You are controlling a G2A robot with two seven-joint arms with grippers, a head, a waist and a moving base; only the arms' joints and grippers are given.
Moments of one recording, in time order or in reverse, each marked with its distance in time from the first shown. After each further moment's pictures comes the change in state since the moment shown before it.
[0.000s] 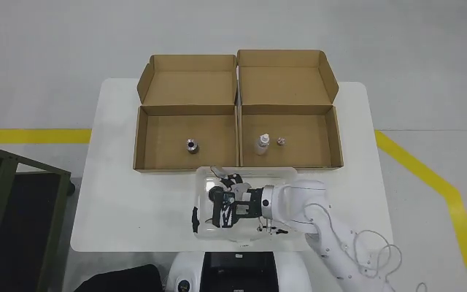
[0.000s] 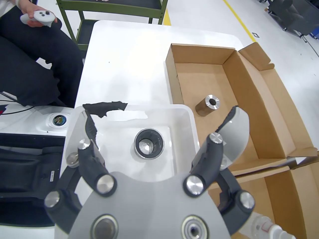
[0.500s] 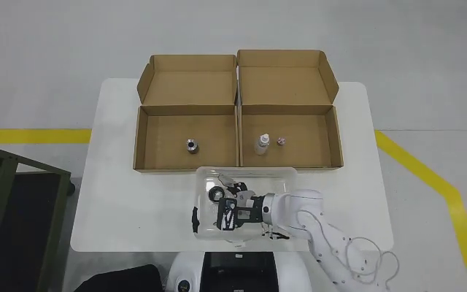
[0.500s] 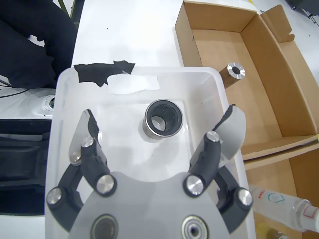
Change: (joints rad) left arm 0.000 0.000 0.000 0.000 0.000 0.000 0.000; right arm -0.039 0.023 -0.025 0.095 -0.153 0.056 -0.092
